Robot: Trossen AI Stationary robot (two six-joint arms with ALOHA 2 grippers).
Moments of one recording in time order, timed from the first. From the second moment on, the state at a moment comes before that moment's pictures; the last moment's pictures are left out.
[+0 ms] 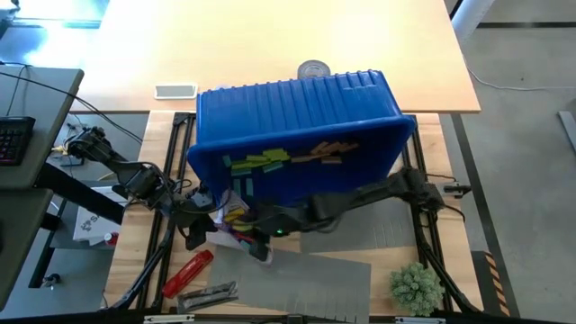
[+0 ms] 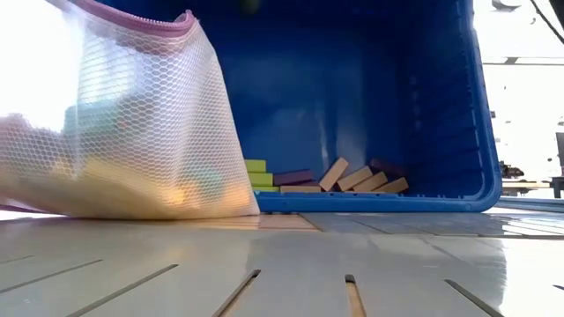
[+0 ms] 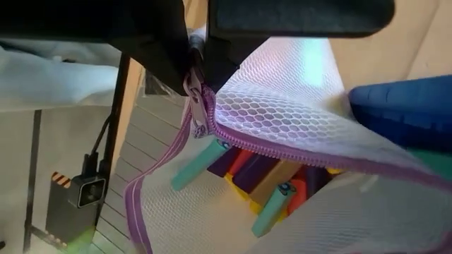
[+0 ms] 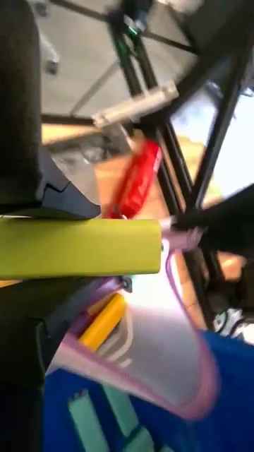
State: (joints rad) left arm -0.58 1.02 1.03 -0.97 -0.14 -0.91; right arm 0.30 2.14 2.07 -0.55 0.21 0.46
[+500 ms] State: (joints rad) left arm -0.46 1.02 1.03 -0.98 -0.04 -0.74; right arm 0.21 2.25 2.05 -0.56 0.23 0.60
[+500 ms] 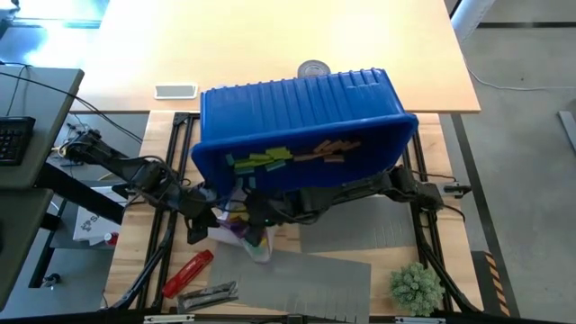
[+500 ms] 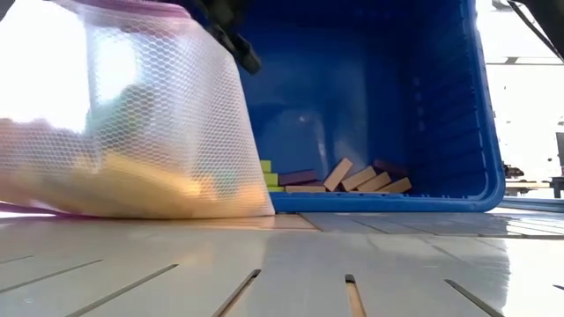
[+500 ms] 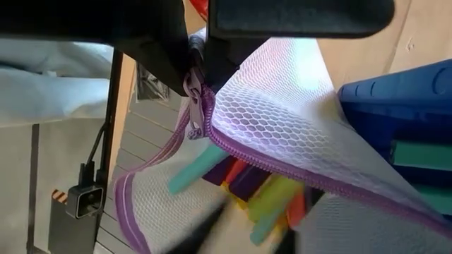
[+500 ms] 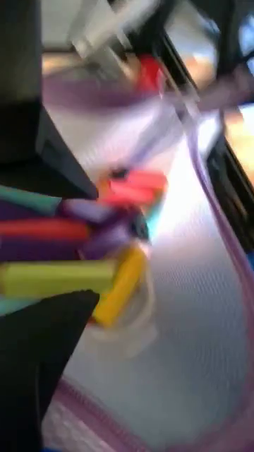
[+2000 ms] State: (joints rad) left arm -0.41 1.02 1.03 -1.00 -0.01 -0.86; right arm -0.21 1.95 1.38 -0.91 0.77 0.94
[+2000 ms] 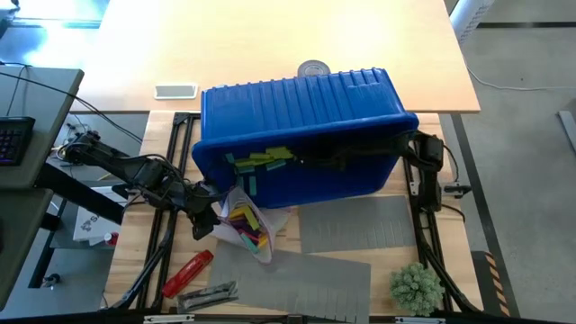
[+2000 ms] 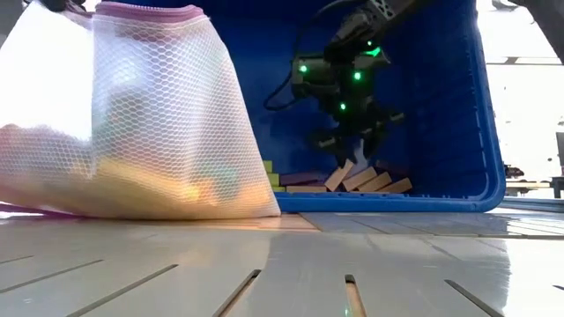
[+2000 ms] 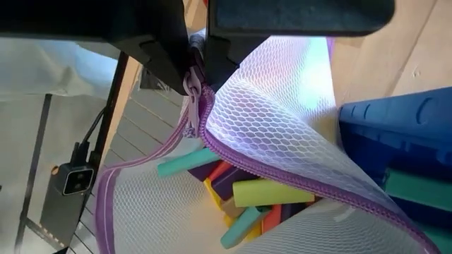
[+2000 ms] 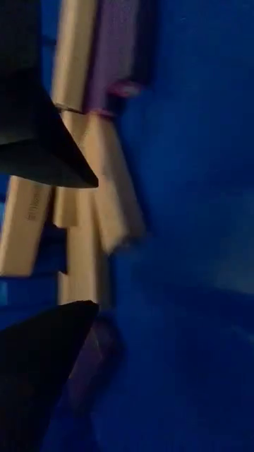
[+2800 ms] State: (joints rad) left arm -0.41 1.02 1.03 -1.10 -0.02 -0.69; right arm -0.11 1.83 1.41 -0.94 0.79 1.17
